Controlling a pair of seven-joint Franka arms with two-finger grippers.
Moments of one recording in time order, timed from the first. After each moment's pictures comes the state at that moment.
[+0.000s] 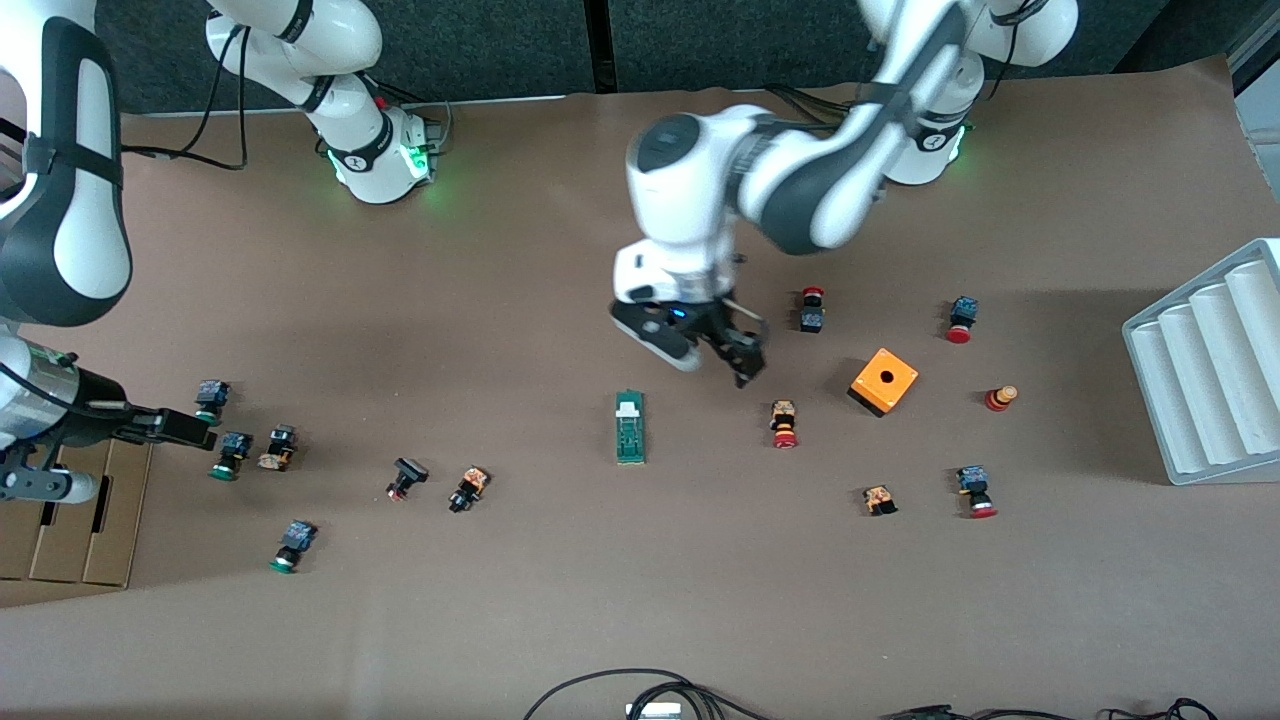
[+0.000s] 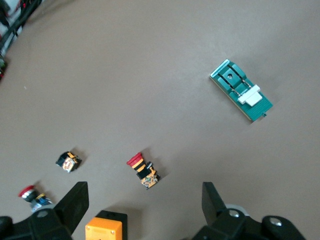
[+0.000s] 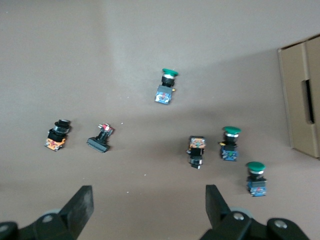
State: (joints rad) left arm -0.48 0.37 -0.26 -1.58 0.30 1.98 -0.16; right arm 0.01 0.24 -0.11 -1.56 0.05 1.82 0.02
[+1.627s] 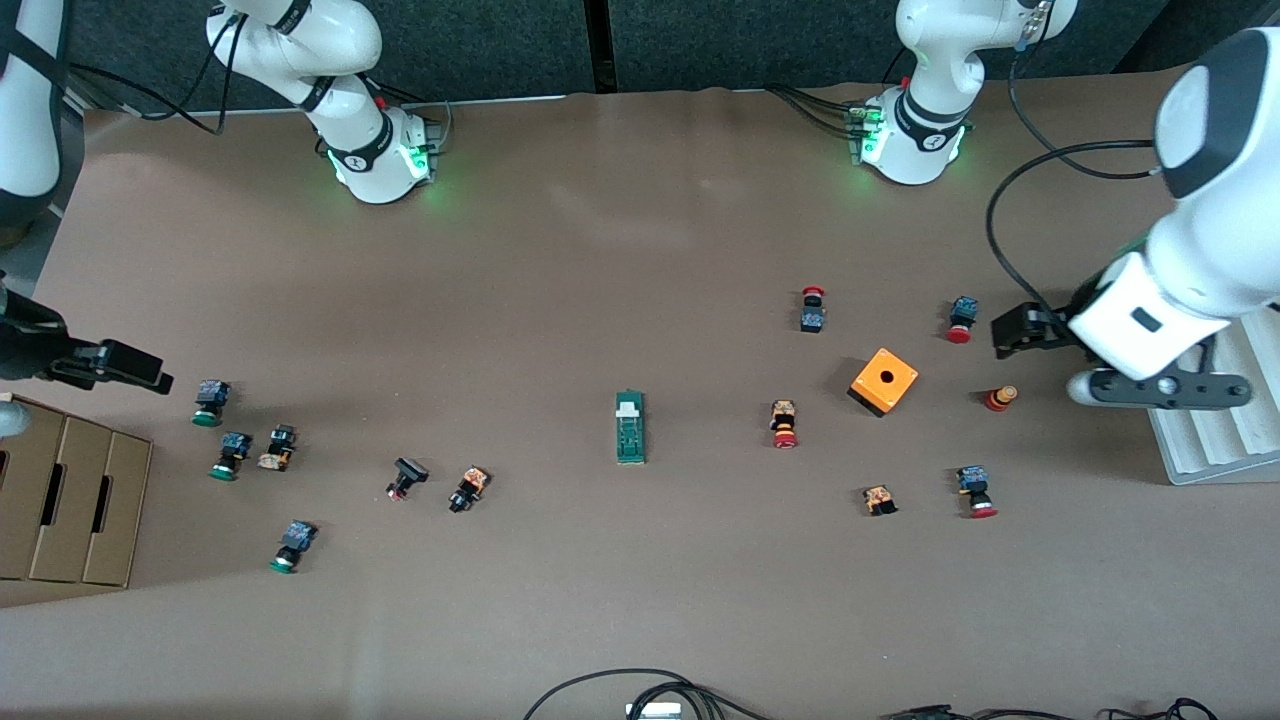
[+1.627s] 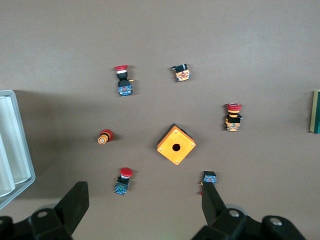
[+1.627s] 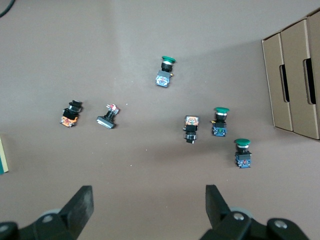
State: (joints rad) left arm 0.07 0.21 -0.24 -1.40 0.04 1.51 -0.12; right arm -0.04 0.11 -0.06 -1.55 0.05 1.66 0.02
